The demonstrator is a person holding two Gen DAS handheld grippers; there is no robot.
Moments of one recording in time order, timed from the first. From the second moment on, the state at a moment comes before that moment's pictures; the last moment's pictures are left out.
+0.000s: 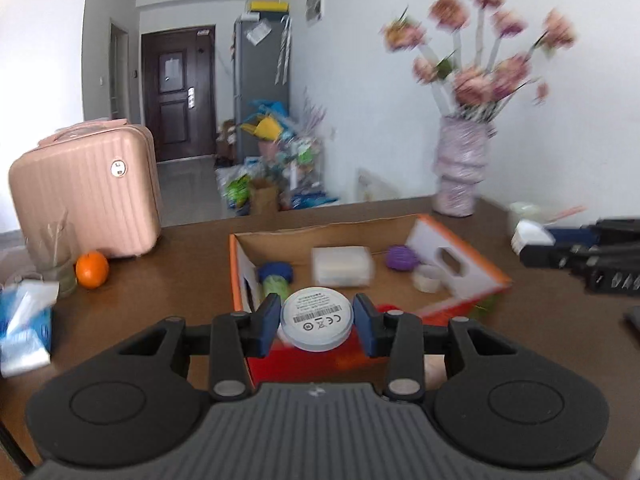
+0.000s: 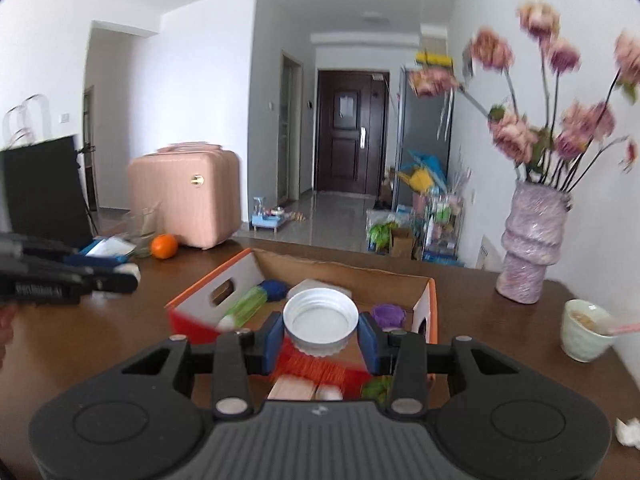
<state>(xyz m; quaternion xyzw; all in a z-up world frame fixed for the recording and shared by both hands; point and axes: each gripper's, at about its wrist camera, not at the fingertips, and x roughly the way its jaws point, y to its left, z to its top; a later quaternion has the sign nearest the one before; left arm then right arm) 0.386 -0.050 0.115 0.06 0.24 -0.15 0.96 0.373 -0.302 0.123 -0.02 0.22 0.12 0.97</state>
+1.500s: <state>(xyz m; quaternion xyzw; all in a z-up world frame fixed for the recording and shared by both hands) 0.410 -0.035 0.173 0.09 0.24 -0.09 0.96 0.422 -0.303 0.188 -0.01 0.28 0.11 0.95</state>
